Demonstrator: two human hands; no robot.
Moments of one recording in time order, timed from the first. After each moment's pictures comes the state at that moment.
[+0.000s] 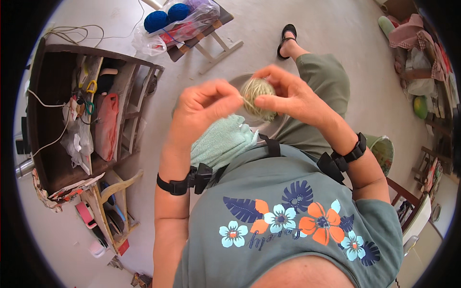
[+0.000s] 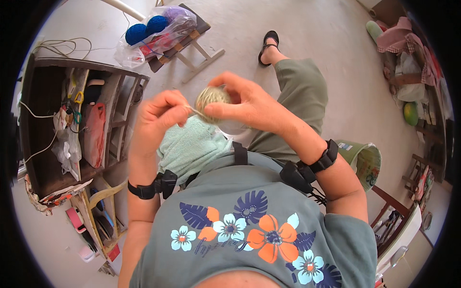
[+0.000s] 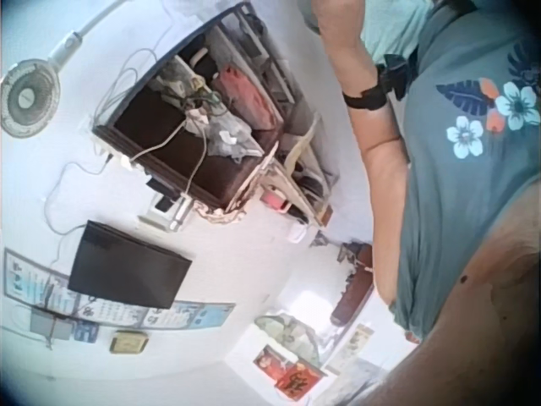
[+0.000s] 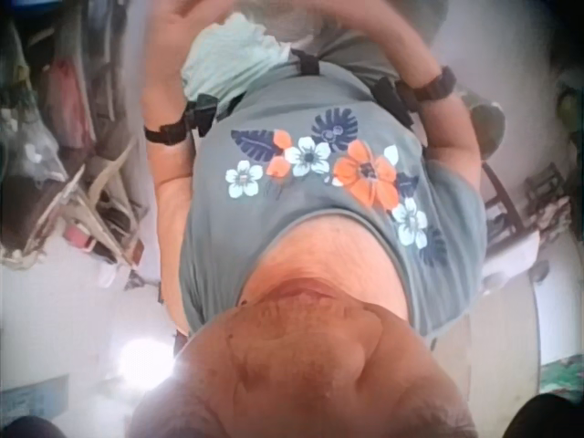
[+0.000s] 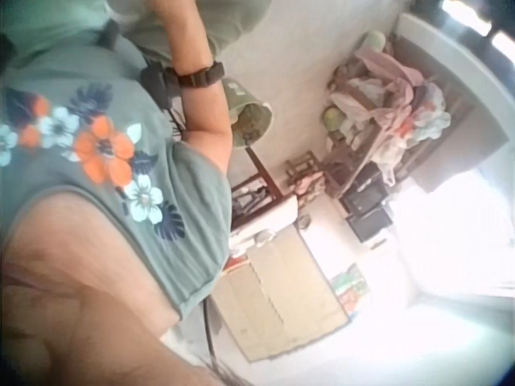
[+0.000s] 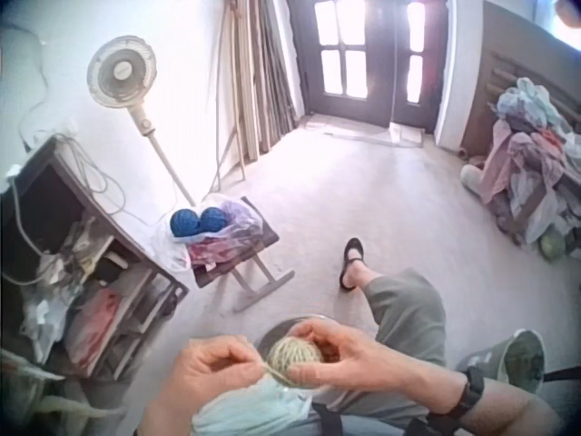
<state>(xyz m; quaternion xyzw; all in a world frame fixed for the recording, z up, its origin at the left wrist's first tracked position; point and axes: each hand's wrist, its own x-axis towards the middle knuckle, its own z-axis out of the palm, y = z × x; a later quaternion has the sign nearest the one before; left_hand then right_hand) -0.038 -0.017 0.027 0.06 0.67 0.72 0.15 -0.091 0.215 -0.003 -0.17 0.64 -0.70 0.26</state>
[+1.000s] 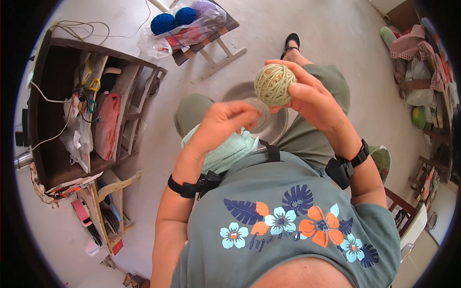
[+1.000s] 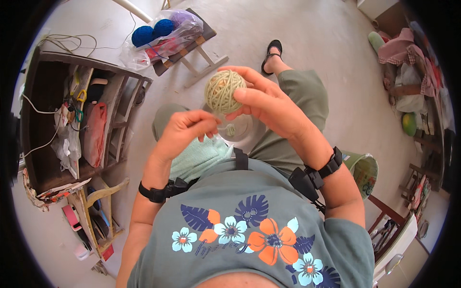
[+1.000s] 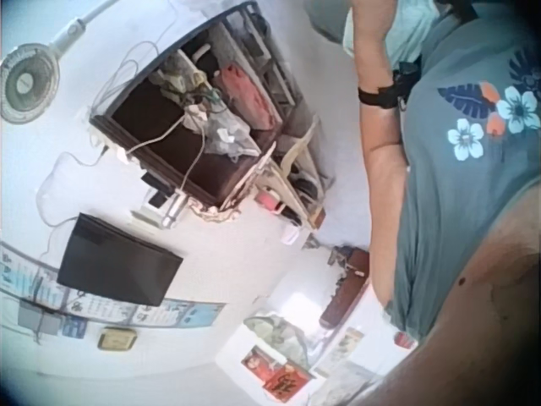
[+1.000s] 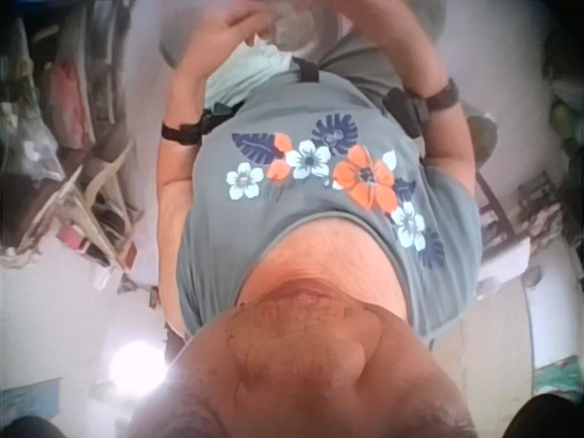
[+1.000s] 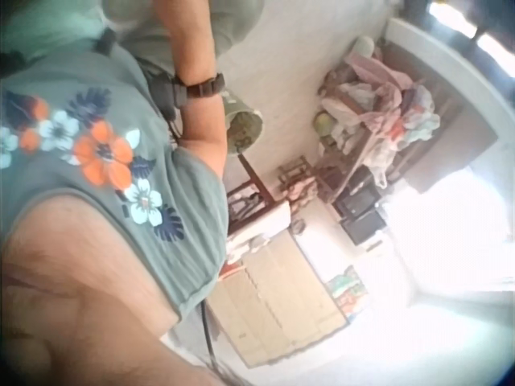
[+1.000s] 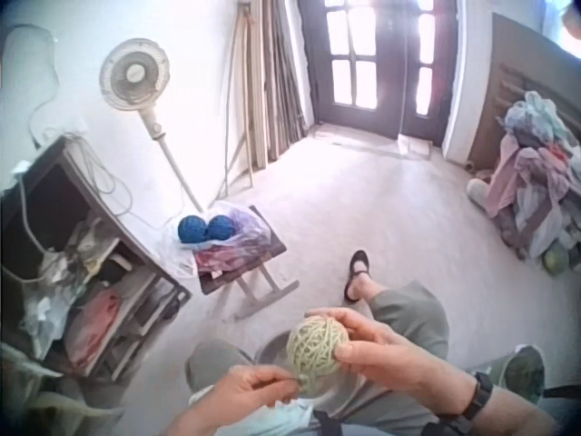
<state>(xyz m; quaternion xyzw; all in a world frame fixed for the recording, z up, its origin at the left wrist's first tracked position) -0.032 -0.003 -0.002 -0.03 0.69 0.68 0.24 -0.106 0.225 0.017 -0.14 0.42 -0.81 0.38</state>
